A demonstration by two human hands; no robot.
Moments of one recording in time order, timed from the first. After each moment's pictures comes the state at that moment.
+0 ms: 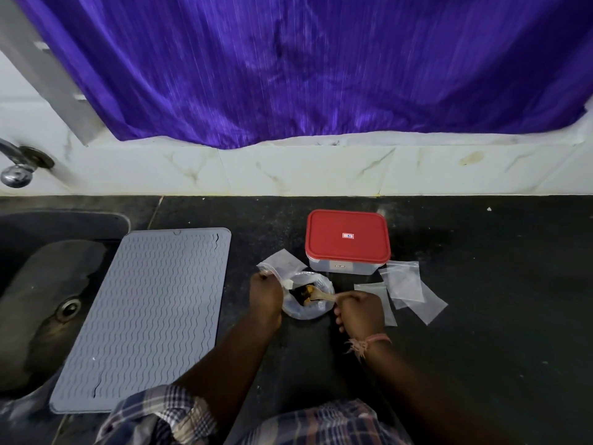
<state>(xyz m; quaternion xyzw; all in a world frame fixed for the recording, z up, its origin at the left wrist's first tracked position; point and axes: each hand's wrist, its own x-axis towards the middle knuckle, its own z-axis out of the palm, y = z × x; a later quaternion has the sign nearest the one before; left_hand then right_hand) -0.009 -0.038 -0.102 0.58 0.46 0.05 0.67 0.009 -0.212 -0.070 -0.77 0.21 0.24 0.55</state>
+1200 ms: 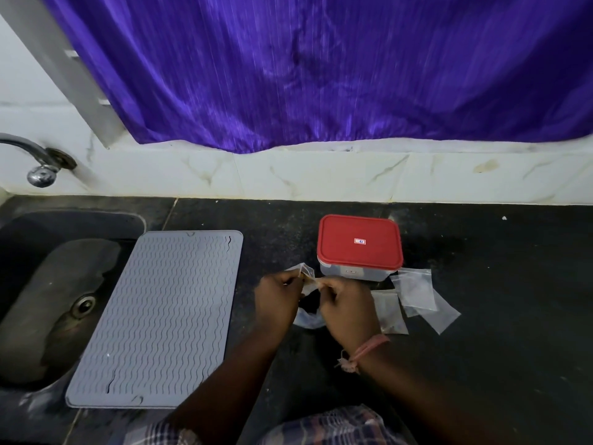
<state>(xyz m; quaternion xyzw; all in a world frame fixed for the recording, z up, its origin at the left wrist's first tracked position) -0.040 -0.045 -0.047 0.79 0.32 0.07 0.52 -0.004 -0.182 -0.035 -0.90 -0.18 0.04 0.40</state>
